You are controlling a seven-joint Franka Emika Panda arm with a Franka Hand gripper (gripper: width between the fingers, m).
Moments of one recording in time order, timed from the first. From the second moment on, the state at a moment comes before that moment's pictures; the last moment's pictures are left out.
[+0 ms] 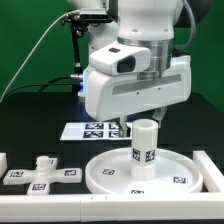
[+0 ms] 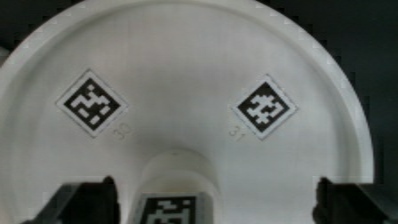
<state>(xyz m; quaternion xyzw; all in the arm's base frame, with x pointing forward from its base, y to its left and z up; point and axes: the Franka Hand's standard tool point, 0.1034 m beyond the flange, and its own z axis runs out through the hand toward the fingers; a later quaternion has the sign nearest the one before) 0.534 0.033 0.074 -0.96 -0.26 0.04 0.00</state>
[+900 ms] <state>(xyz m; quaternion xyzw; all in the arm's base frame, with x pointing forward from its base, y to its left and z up) 0.564 0.040 0.081 -0.97 -0.25 0.02 0.00</state>
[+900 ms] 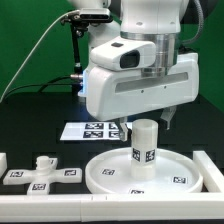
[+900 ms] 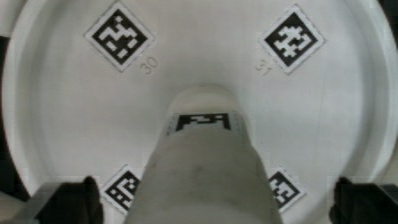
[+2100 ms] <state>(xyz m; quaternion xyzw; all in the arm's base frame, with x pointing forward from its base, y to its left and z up) 0.560 0.037 0.078 -0.95 0.31 -0.06 0.05</state>
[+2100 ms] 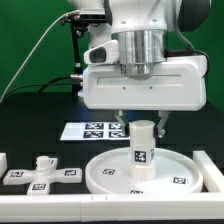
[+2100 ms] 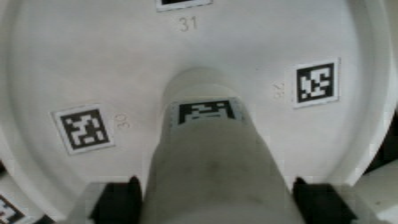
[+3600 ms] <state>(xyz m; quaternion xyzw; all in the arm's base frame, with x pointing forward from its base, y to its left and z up) 0.560 0.038 0.077 -0.91 0.40 -0.03 0.10</state>
